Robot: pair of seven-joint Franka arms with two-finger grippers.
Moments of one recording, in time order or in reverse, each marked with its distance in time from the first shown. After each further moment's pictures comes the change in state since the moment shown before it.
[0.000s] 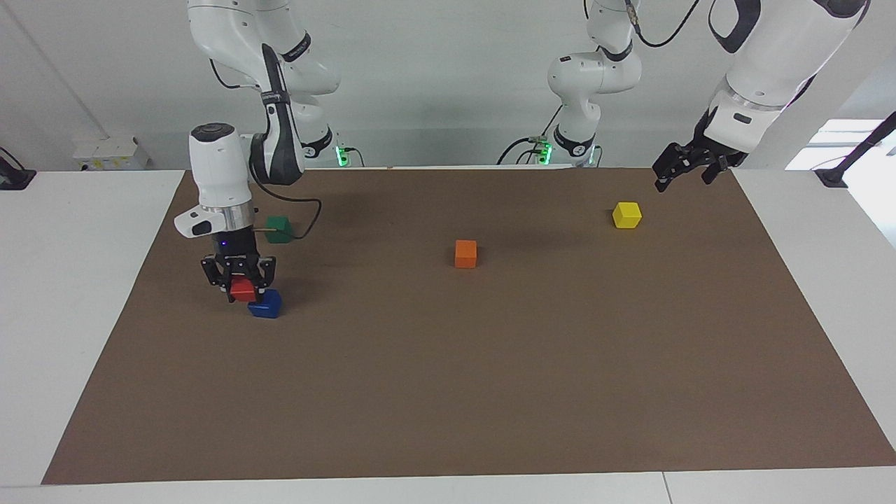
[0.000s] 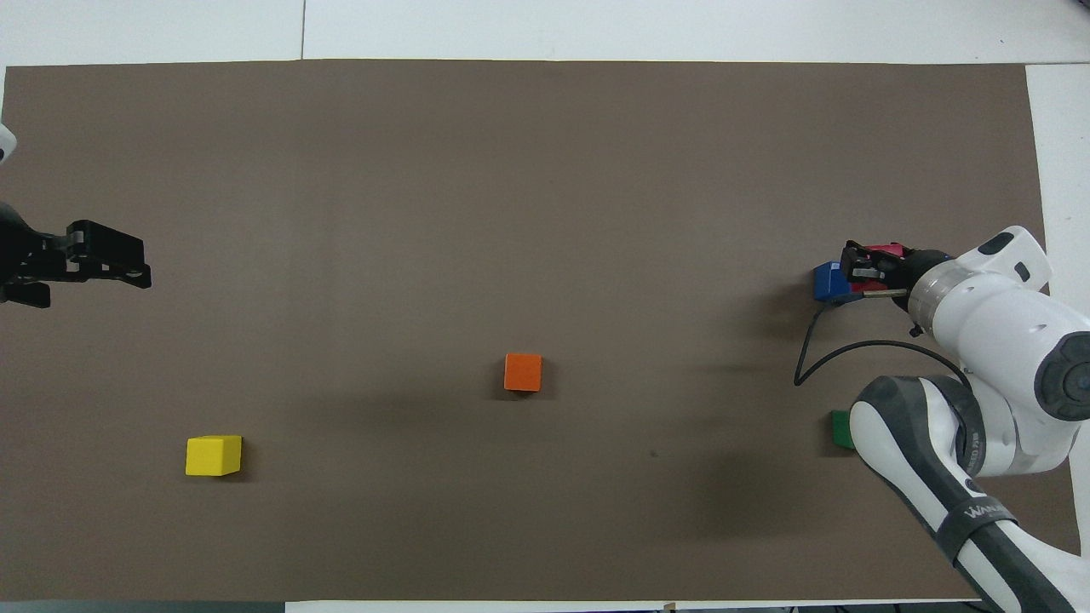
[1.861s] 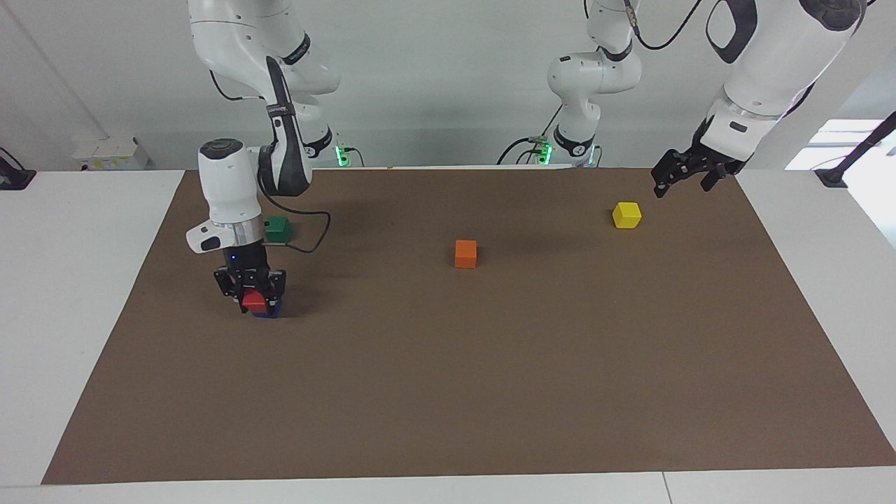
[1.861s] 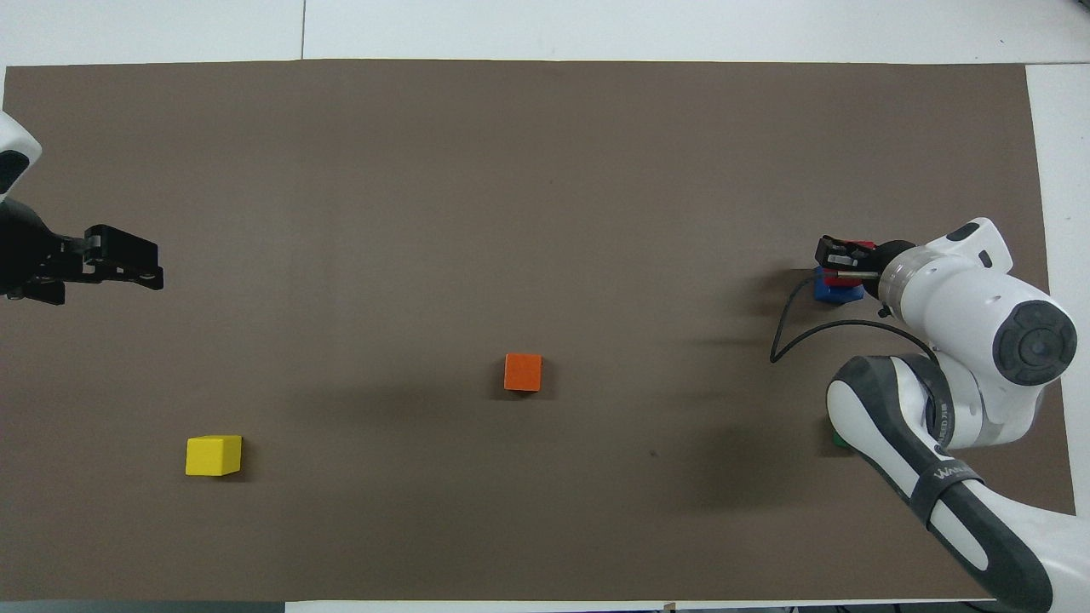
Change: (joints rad) left arm -0.012 0.000 0.016 -0.034 0.000 0.041 0.038; right arm 0.031 0.066 0.010 0.059 0.000 -0.020 0.123
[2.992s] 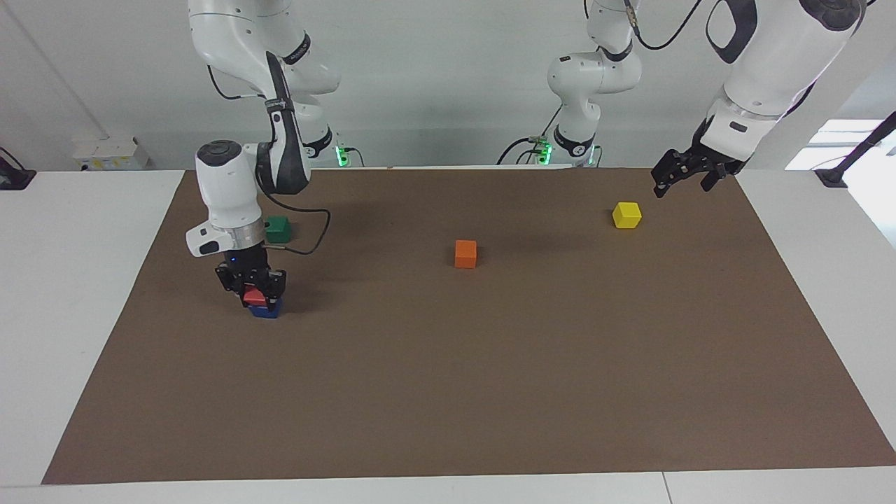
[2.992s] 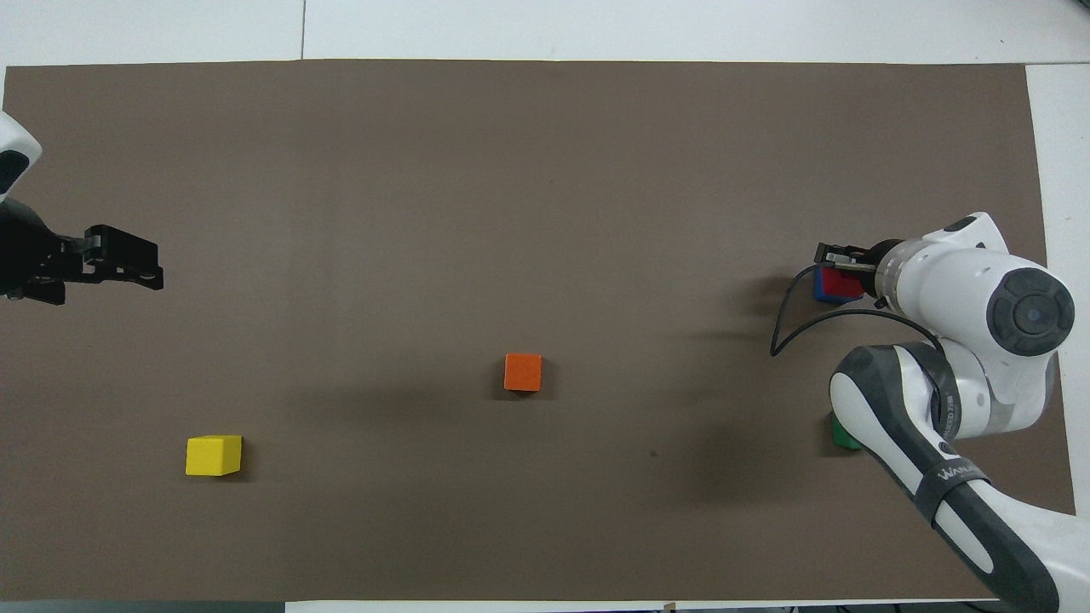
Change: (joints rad) left arm 0.000 0.000 0.000 0.000 0.000 0.000 0.000; right arm 0.017 -0.008 -0.002 0.057 -0.074 -0.190 0.146
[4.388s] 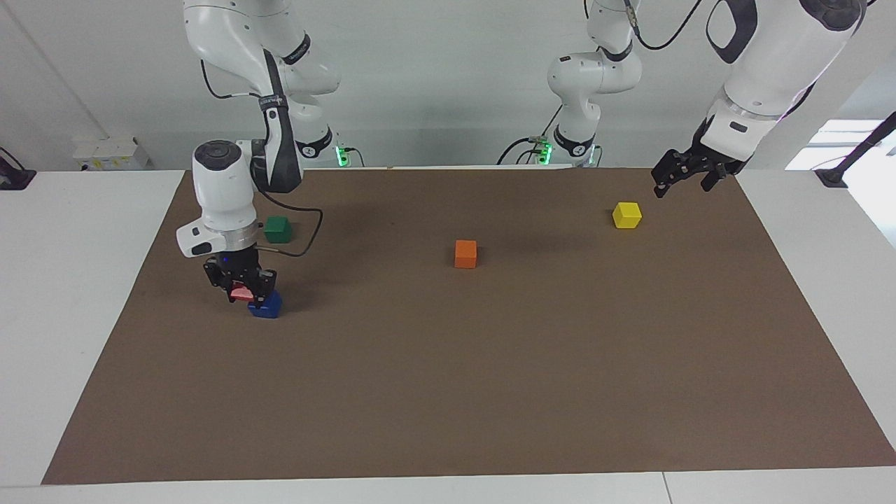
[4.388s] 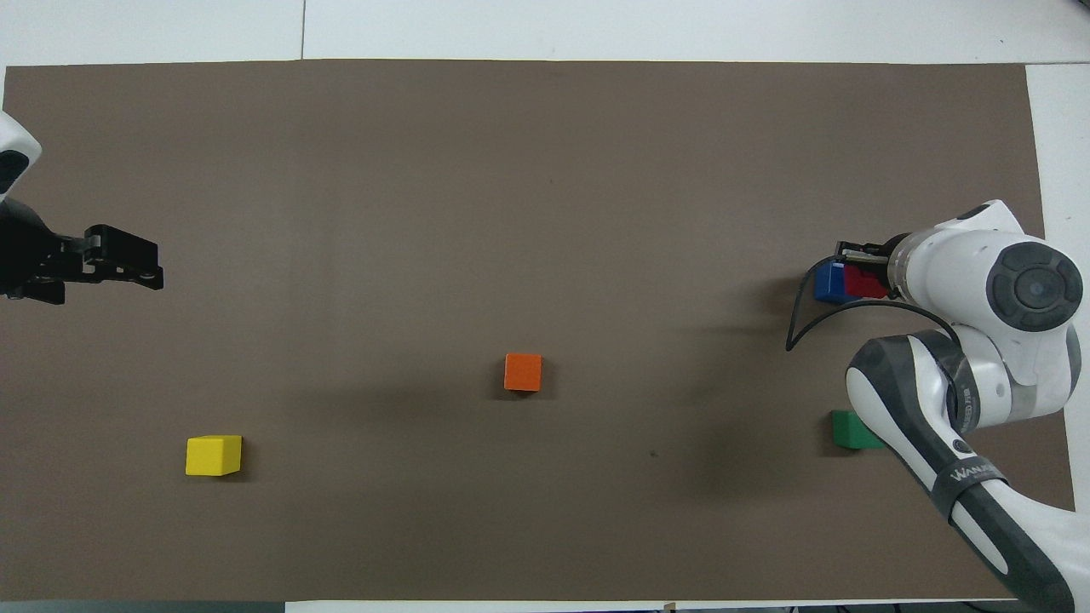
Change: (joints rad) left arm 0.000 0.000 0.000 0.000 0.000 0.000 0.001; right arm -0.020 0.002 -0.001 0.063 -0.105 -0.118 0.047
